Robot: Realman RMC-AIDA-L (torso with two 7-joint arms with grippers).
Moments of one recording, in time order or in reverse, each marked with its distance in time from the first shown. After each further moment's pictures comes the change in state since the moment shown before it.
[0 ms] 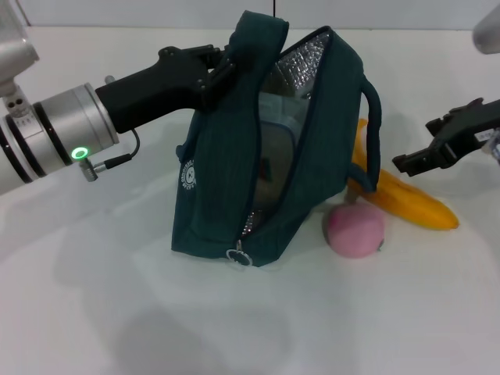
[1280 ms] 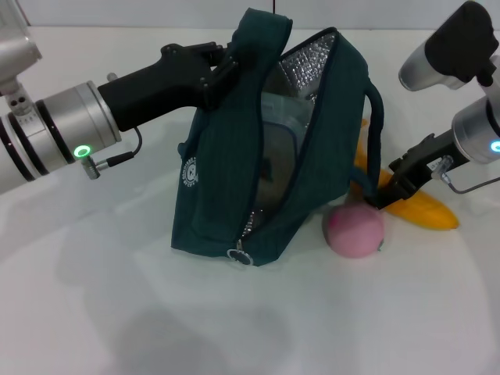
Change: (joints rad) left arm -0.007 -0.001 0.000 -0.006 -0.004 0.000 0.012; right arm 0.191 0.002 -0.100 0.363 0.000 0.090 -0.002
